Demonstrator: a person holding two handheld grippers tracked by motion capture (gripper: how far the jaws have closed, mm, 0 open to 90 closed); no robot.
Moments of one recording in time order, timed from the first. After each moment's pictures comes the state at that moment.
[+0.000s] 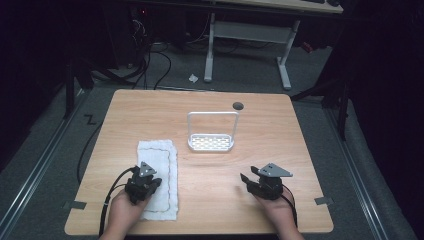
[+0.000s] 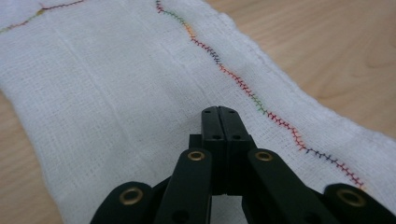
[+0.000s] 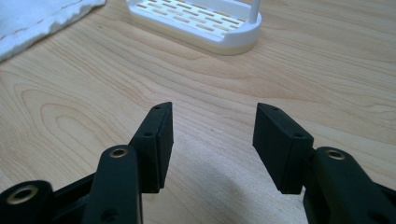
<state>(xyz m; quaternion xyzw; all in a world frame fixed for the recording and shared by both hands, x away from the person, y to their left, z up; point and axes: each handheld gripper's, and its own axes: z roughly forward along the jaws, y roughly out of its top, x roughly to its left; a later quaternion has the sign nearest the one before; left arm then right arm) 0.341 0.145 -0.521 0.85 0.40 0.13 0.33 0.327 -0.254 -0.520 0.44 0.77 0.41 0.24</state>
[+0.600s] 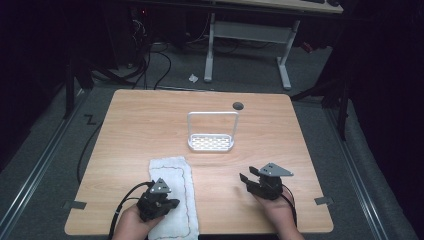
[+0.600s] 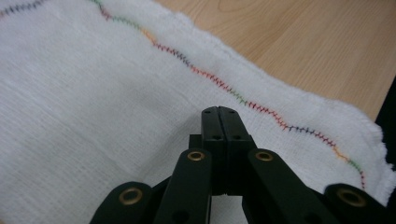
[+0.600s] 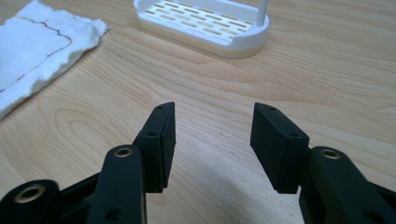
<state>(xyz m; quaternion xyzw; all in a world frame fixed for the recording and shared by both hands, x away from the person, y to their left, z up) 0.307 0.122 -0.511 0.87 0.33 0.03 0.38 0.327 -0.254 -0.519 0.44 0.76 0.42 0.22</state>
